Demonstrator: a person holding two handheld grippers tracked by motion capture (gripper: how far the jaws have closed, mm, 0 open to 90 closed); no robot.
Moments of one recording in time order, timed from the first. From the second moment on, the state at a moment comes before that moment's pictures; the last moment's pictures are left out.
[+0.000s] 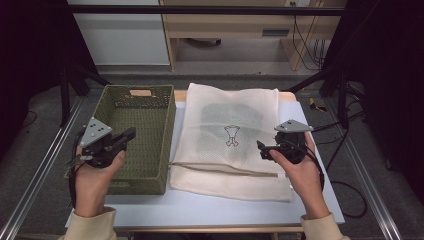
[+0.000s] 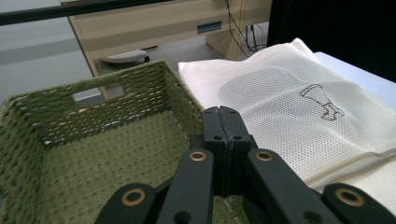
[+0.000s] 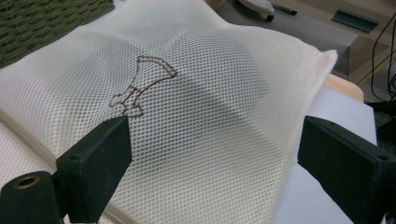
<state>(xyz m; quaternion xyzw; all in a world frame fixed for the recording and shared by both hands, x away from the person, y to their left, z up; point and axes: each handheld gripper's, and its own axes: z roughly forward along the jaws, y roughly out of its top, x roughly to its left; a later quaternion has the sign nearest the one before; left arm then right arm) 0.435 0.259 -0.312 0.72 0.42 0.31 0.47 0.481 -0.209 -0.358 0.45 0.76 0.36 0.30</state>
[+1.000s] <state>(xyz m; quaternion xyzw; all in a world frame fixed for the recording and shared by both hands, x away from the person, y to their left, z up) 0.434 0.333 -0.310 0.69 0.47 0.35 0.43 0.494 -0.284 -0.389 0.52 0.72 0.34 0.31</state>
